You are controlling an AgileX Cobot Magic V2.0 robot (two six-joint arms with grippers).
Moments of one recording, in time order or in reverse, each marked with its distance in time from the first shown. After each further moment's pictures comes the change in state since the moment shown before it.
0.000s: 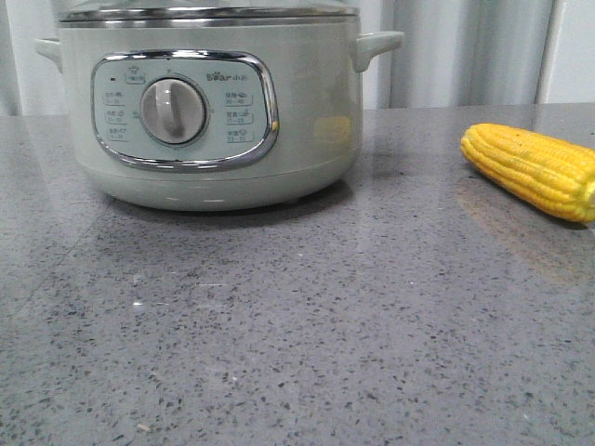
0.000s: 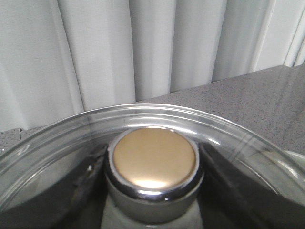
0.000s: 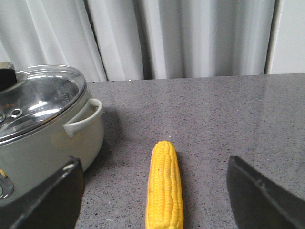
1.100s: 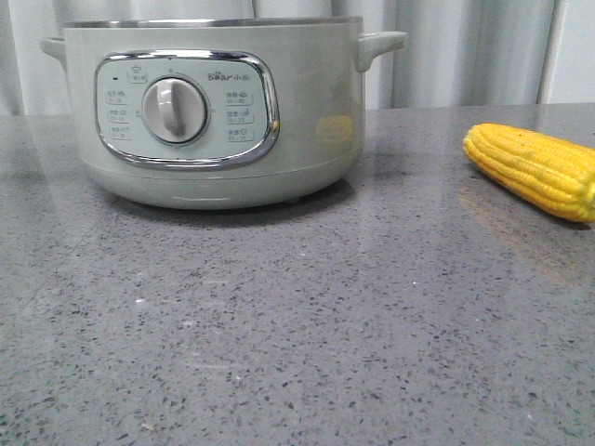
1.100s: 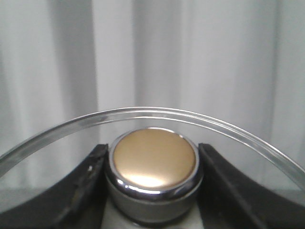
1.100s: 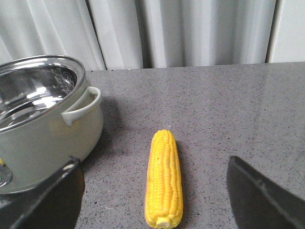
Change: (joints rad) left arm 0.592 -0.374 0.057 -0.001 0.190 0.061; right arm 0.000 0.004 0.000 0.000 0.037 -0.001
